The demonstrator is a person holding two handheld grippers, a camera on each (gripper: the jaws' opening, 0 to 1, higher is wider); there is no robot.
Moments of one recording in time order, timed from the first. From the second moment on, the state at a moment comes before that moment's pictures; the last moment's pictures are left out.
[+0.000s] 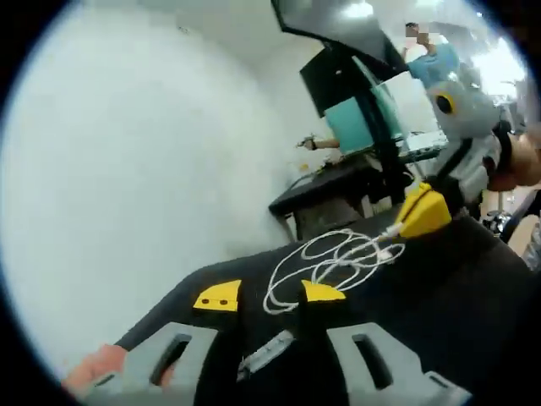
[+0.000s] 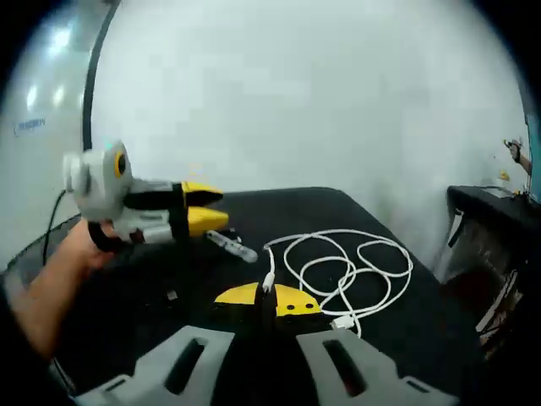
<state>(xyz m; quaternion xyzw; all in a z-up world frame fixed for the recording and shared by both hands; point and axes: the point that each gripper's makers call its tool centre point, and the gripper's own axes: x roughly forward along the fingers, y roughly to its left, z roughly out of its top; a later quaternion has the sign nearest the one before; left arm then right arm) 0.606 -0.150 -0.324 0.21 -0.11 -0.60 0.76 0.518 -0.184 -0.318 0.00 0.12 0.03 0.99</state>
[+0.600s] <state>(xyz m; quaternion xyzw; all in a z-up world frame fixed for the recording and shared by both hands) 0.500 -0.134 -0.279 0.07 -0.06 -0.74 0.67 0.525 -0.174 -0.229 -0.09 0.03 0.07 0.99</state>
